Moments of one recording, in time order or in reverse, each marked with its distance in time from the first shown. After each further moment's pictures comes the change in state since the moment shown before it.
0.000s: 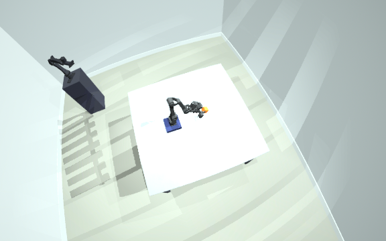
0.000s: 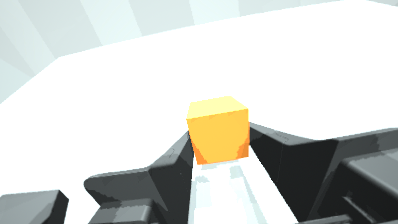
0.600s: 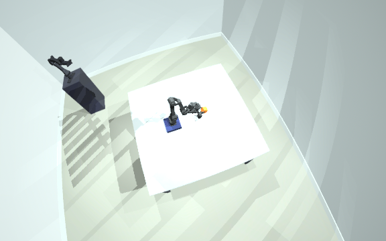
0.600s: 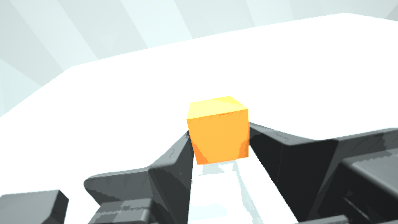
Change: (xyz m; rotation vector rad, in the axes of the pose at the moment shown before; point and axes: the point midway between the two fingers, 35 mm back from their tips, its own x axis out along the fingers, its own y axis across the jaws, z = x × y) arm -0.010 -0.001 -0.005 0.003 -0.090 0.000
